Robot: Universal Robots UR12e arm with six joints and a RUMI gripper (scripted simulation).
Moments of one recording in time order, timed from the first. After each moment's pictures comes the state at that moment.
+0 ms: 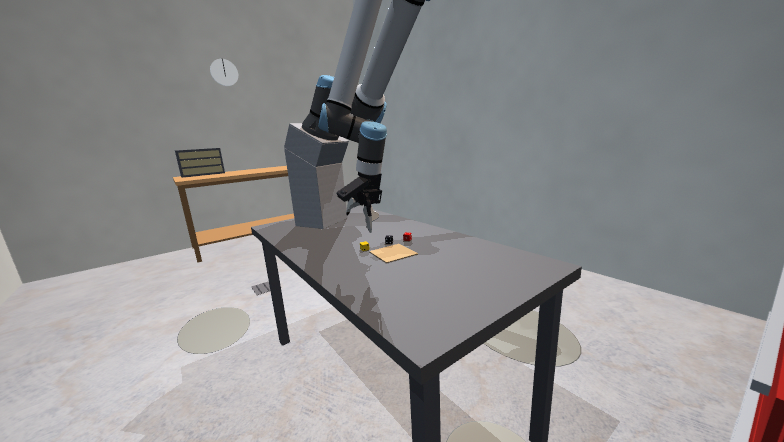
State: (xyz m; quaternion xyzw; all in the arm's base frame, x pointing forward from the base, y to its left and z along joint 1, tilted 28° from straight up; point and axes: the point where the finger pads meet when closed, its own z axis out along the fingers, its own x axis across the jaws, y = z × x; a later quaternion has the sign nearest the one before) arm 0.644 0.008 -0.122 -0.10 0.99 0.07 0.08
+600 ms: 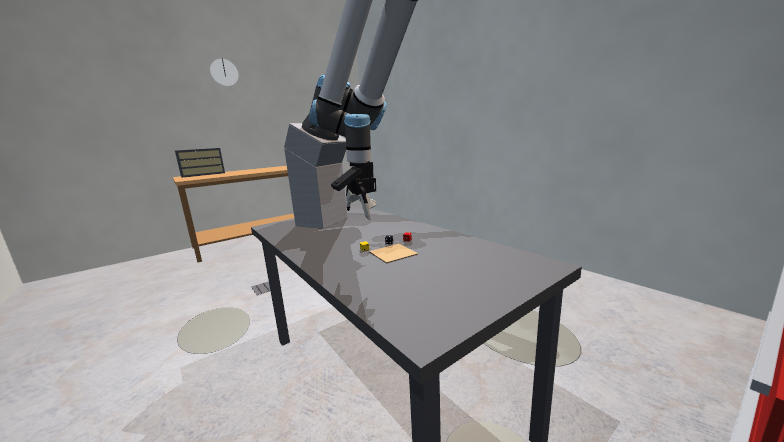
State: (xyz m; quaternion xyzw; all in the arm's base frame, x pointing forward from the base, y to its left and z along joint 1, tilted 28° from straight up) arm 0.610 0.015 -0.105 -0.07 0.98 0.11 0.18
